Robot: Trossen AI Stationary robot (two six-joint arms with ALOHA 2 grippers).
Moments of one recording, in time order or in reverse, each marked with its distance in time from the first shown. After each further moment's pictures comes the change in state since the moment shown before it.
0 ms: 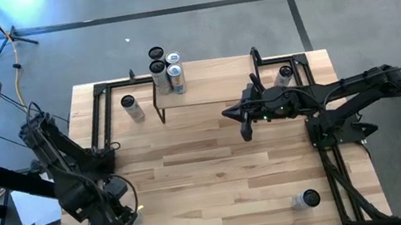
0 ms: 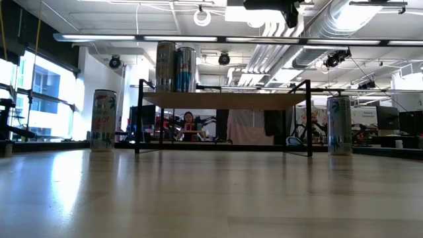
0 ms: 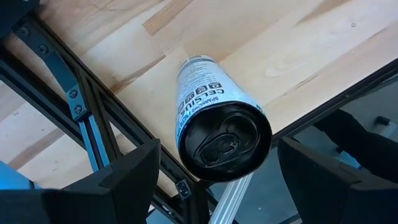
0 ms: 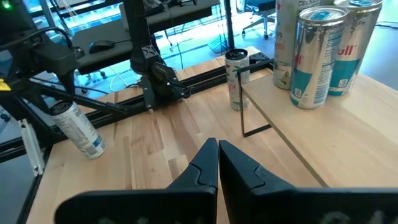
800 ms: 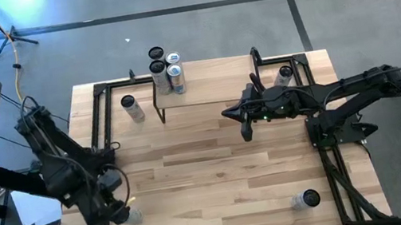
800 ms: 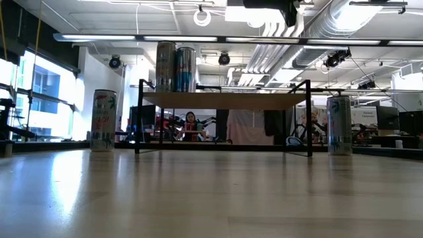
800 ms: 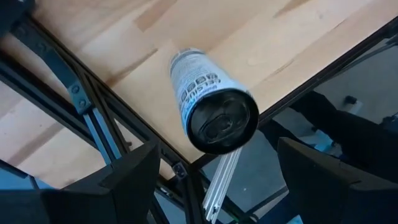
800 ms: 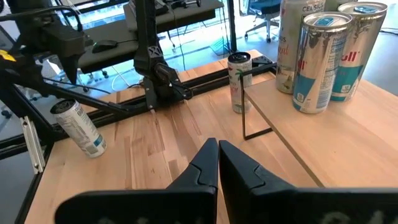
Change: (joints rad) left arm 0.021 -0.130 0.000 -0.016 0.019 0.035; right arm 0.000 0.000 0.000 0.010 -0.011 -0.026
